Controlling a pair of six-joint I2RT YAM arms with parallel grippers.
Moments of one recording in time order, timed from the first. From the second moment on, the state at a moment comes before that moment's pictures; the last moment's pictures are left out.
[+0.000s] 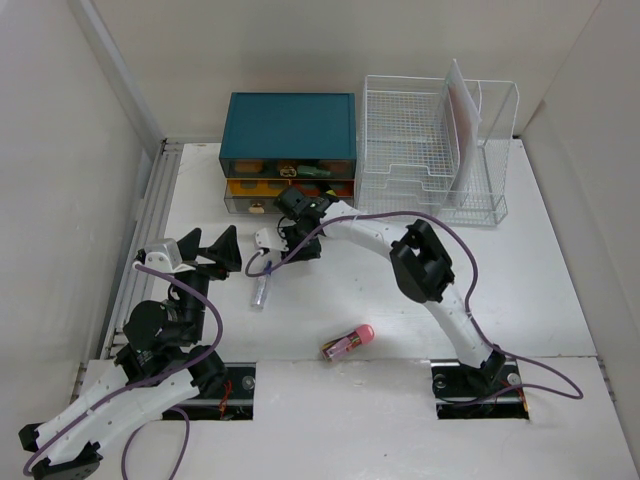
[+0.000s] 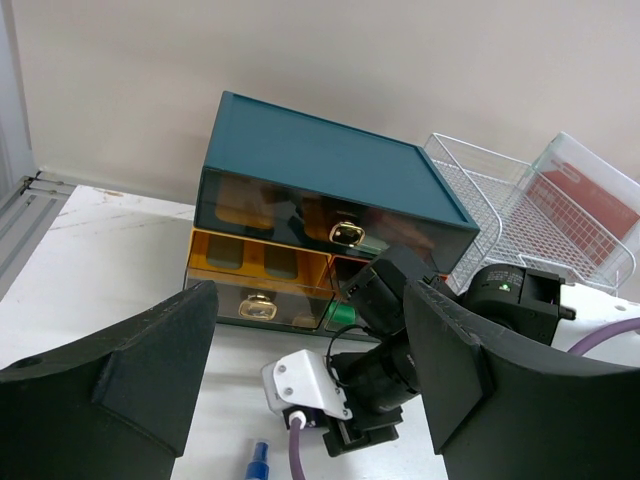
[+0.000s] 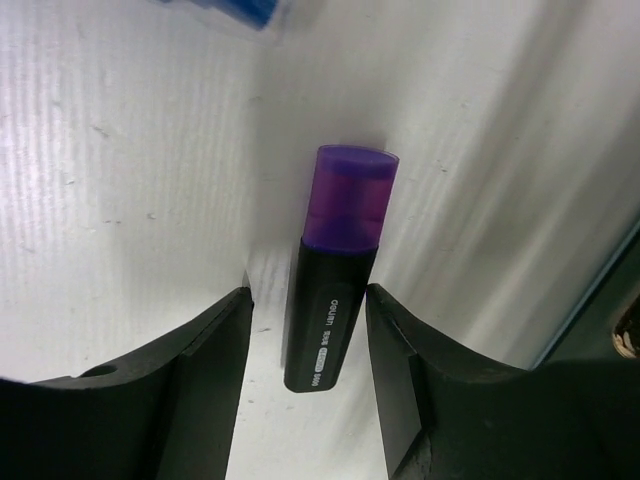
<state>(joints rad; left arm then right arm) -0.91 0.23 0.54 0.05 -0.81 -0.07 0.88 2.37 2.04 -0.87 -0.16 -0.98</state>
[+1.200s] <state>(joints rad) -0.91 0.23 0.54 0.05 -0.81 -0.07 0.91 2.16 1.79 -0.78 -0.19 -0.86</state>
